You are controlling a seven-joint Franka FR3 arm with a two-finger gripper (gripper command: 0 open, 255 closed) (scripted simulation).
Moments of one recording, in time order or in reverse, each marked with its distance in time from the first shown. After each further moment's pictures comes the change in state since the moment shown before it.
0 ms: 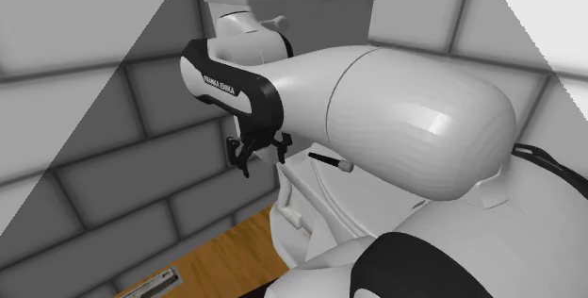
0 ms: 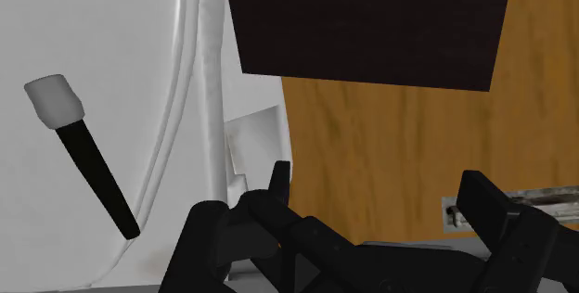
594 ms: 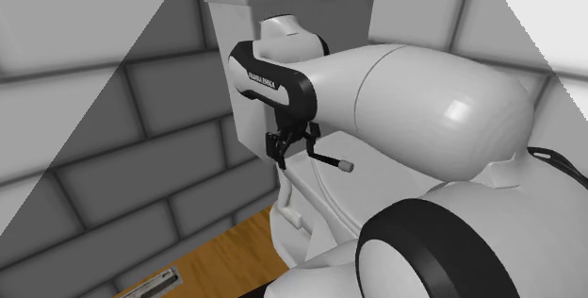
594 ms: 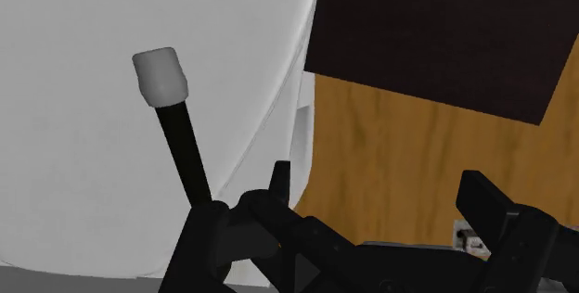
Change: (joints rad) arm -0.017 0.011 -0.184 -0.015 -0.150 0.041 -0.295
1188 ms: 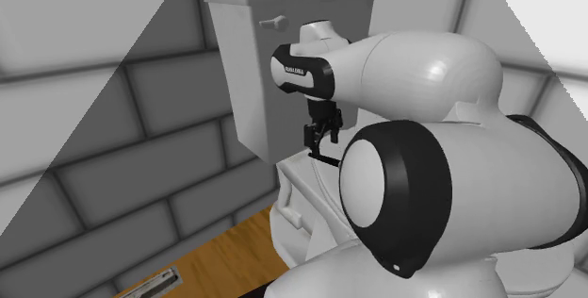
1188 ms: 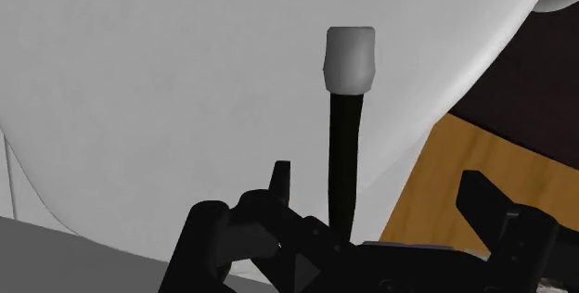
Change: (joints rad) arm 0.005 0.170 -0.233 0.092 -0.141 0.124 -0.370
